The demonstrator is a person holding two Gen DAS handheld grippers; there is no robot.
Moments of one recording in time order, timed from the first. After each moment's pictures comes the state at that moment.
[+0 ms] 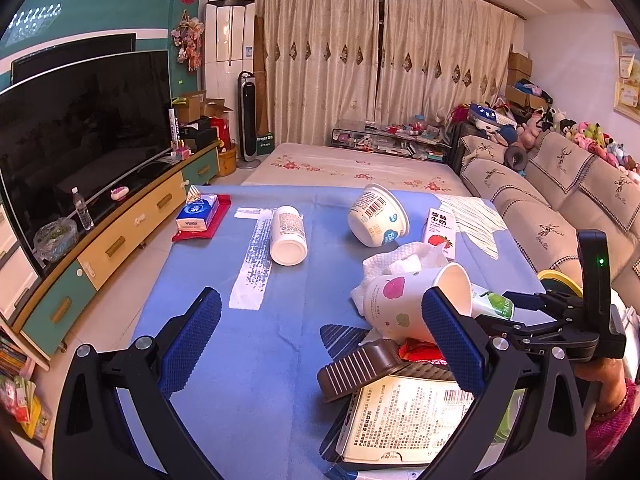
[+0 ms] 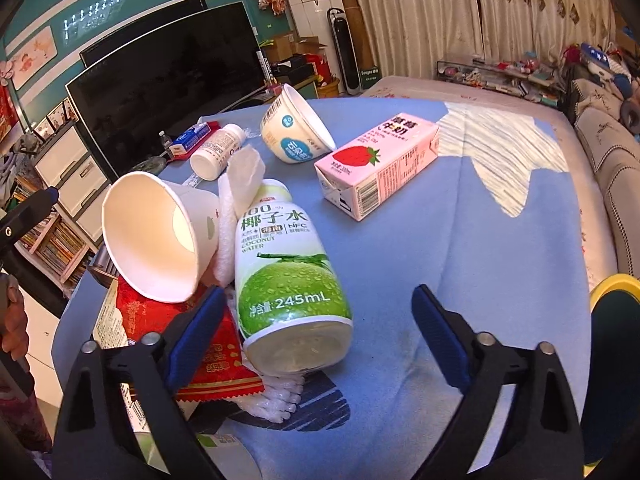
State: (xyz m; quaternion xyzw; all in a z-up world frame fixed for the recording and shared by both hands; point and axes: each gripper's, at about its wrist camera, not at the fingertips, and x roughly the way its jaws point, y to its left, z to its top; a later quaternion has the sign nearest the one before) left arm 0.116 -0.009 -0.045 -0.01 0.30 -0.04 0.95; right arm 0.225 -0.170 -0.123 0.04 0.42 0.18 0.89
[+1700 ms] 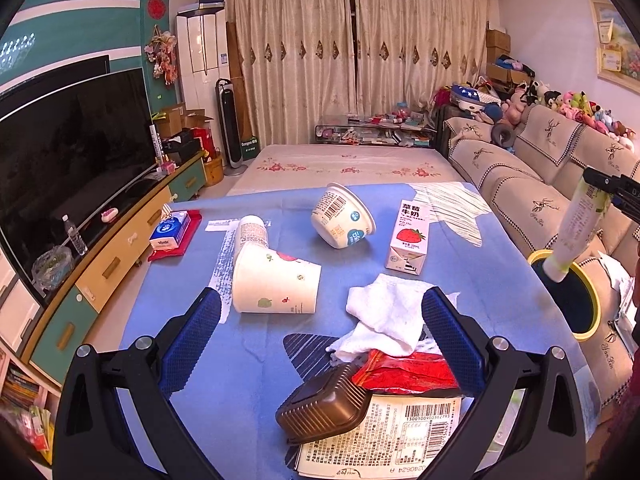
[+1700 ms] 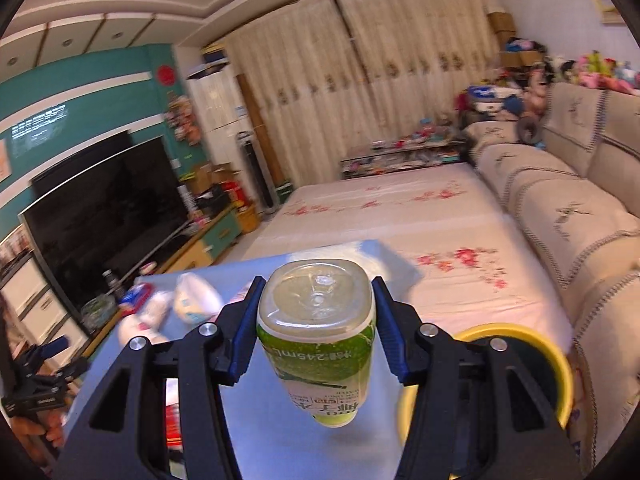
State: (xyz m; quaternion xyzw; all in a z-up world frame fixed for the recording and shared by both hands) left arm 0.124 -0.060 -0.044 0.04 0.31 -0.06 0.95; right arm 0.161 -0.353 -0.011 0.14 0.23 -0.04 0.96
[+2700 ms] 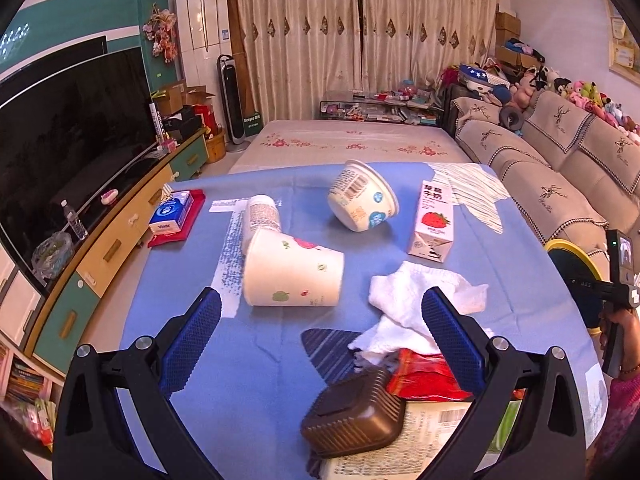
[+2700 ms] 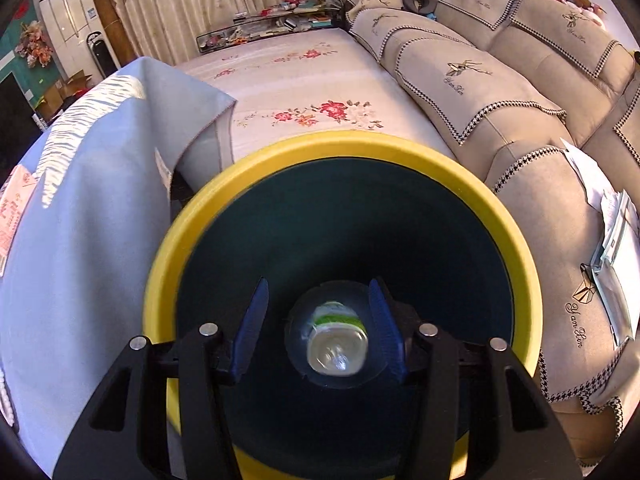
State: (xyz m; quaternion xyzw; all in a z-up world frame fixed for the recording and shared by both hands) left arm 0.162 -0.039 -0.058 0.04 0.36 -0.06 0.93; right arm 0.204 -0.425 -0.198 0.14 0.48 -0.19 0.85
